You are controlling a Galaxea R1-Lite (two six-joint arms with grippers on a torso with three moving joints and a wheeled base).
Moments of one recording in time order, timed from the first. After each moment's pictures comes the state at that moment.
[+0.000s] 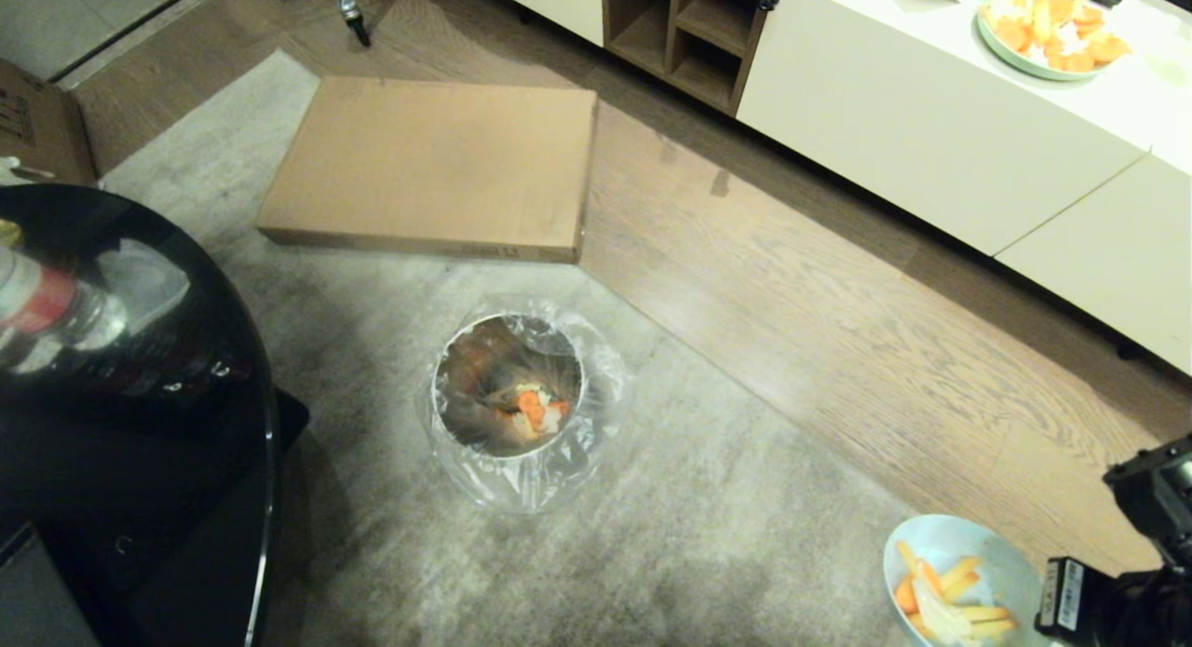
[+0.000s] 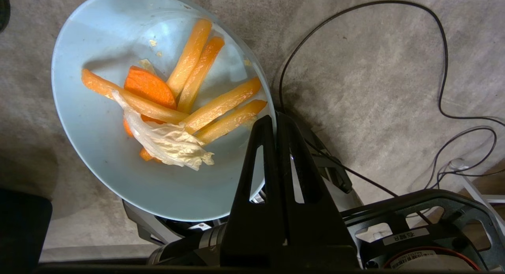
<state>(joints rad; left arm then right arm) 0.00 0.00 0.00 -0.01 0.01 -0.01 0.38 1.27 -0.51 0.30 -0.23 0.85</state>
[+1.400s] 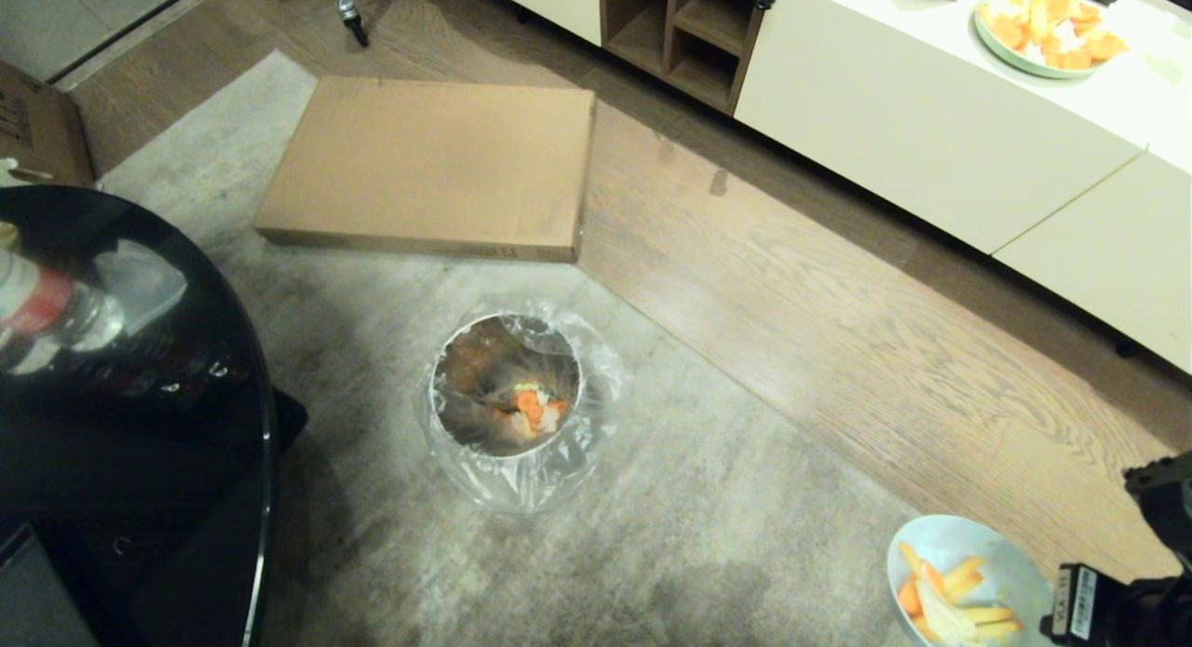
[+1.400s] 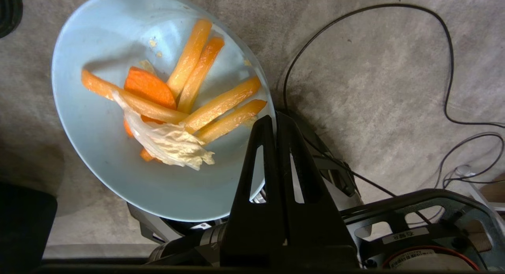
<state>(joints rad) 0.00 0.00 0.00 -0.01 0.01 -0.01 0.40 1.23 -0.50 0.29 -0.23 0.85</state>
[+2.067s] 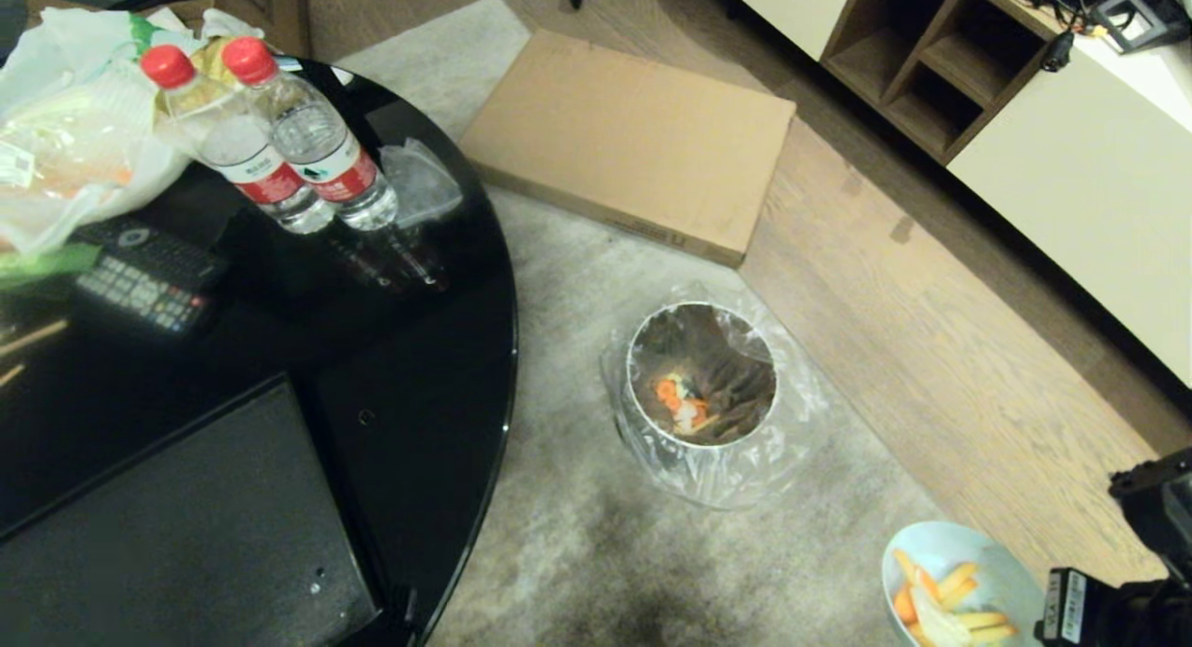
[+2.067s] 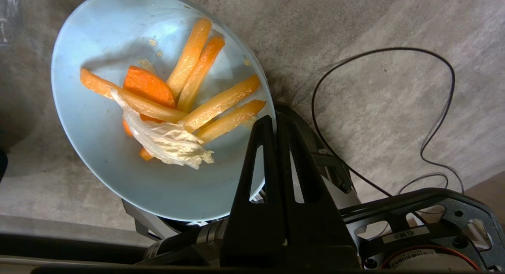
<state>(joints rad) 0.00 0.00 0.00 -0.01 0.01 -0.01 0.41 1.25 -0.49 0.29 -0.23 0.85</state>
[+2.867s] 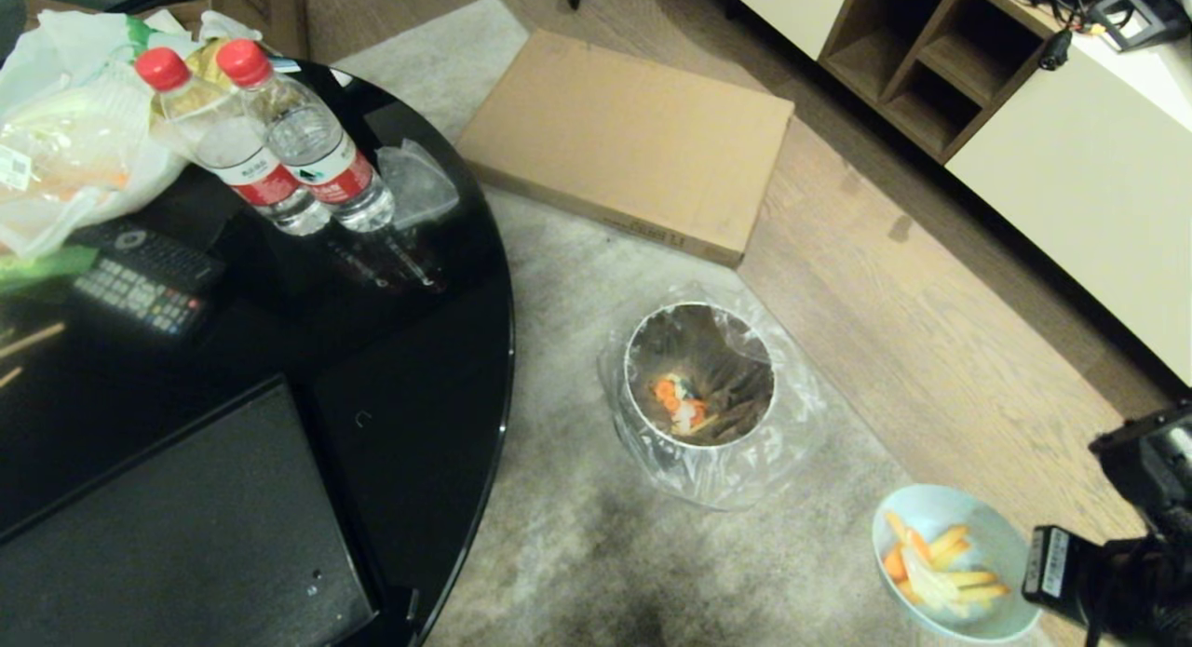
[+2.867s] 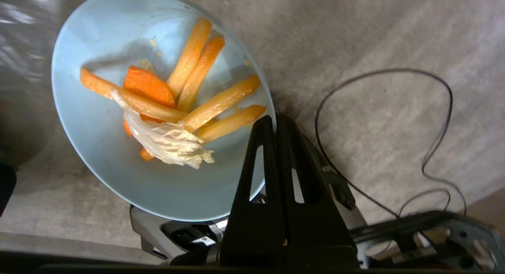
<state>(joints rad) 0.00 0.00 0.00 -0.01 0.01 -0.01 0.40 1.30 -0.59 0.30 -0.27 0.83</state>
